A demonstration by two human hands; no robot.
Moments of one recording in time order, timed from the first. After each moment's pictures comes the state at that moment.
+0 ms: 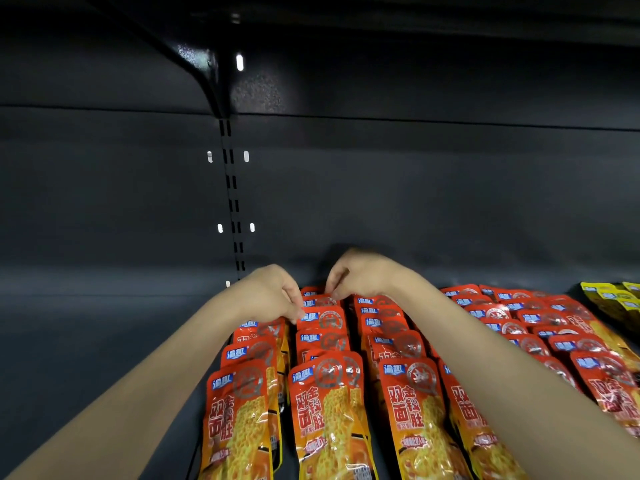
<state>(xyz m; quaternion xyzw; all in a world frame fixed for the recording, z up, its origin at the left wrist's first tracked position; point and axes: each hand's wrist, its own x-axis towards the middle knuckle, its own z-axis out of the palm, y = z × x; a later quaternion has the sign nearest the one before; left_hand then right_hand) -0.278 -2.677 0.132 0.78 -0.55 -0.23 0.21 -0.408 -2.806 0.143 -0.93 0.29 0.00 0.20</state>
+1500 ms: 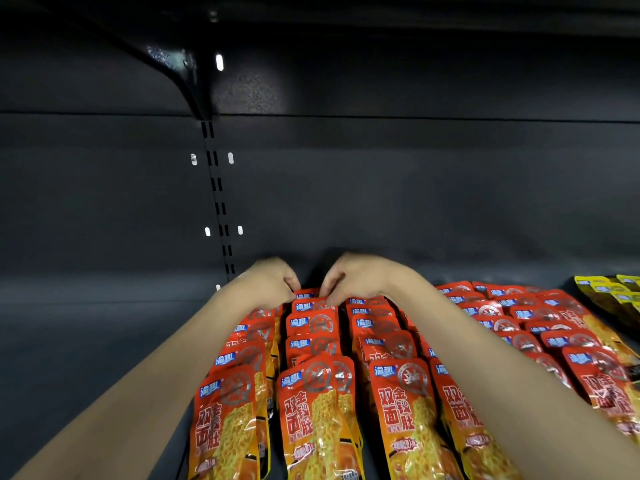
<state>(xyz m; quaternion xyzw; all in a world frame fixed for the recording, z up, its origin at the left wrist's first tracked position) -0.273 -2.714 0.126 0.80 -0.55 -0.17 0.17 -0.417 -2.812 0.144 -0.92 0.28 0.04 0.25</state>
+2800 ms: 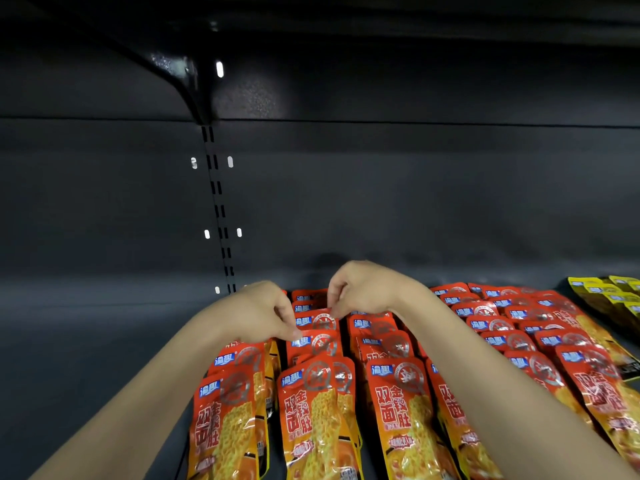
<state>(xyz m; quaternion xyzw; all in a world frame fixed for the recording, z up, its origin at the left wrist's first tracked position) -0.292 -2.667 0.133 0.78 -0.58 -0.21 0.13 -0.438 -2.784 0.147 -0.92 0.32 -0.01 0.24</state>
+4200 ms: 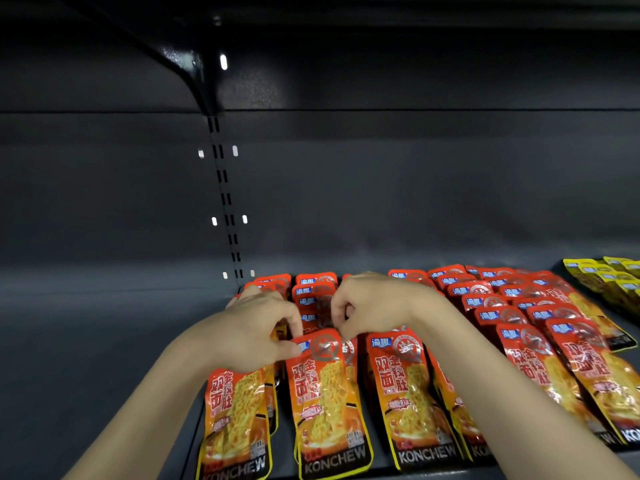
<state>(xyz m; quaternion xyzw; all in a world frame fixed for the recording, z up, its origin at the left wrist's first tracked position) -0.314 -2.612 0.132 0.73 -0.66 -0.15 0.07 -0.462 -2.734 0.149 -0.96 0.25 0.06 0.15</state>
